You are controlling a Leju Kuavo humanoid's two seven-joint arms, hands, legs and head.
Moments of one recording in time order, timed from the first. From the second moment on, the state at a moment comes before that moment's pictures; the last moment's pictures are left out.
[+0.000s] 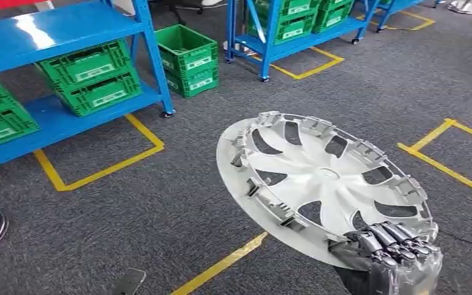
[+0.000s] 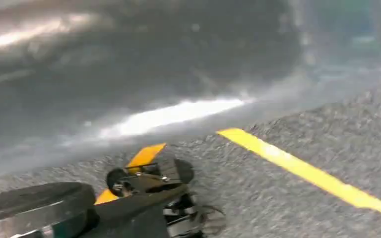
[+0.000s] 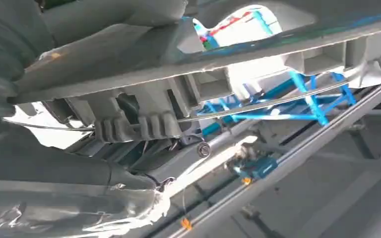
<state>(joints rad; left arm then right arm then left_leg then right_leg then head) -0.13 -0.20 1.09 -0.23 -0.98 0.11 -0.45 0.38 -0.15 0.31 -2.17 1.57 -0.68 0.00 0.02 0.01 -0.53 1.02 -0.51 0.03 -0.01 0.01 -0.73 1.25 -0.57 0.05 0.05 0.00</state>
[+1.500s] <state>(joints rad) -0.15 -0.21 1.04 -0.23 -0.98 0.13 -0.43 0.41 -0.15 0.23 -2.22 1.56 -0.68 -0.06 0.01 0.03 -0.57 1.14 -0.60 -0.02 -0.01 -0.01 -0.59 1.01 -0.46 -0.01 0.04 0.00</state>
